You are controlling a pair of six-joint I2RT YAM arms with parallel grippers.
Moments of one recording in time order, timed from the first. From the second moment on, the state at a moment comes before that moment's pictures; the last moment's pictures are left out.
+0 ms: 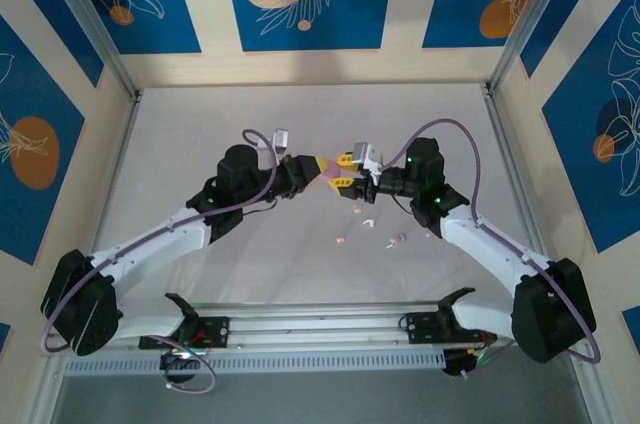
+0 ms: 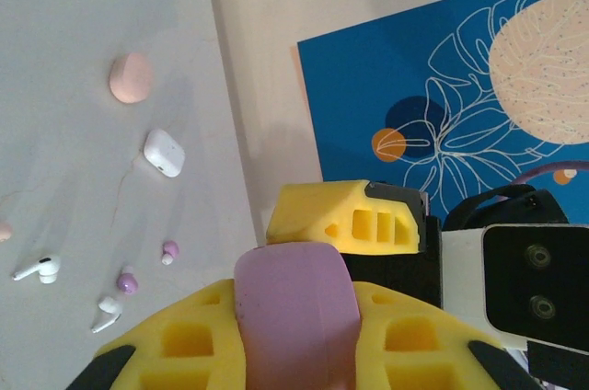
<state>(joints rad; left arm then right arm) -0.70 1.25 0.84 0.25 0.42 -1.19 0.44 1.18 0.73 0.24 -0.82 -0.34</state>
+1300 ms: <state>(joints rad) -0.70 1.09 0.74 0.31 0.63 -0.06 0.43 1.22 0.99 -0.19 -1.19 -0.33</state>
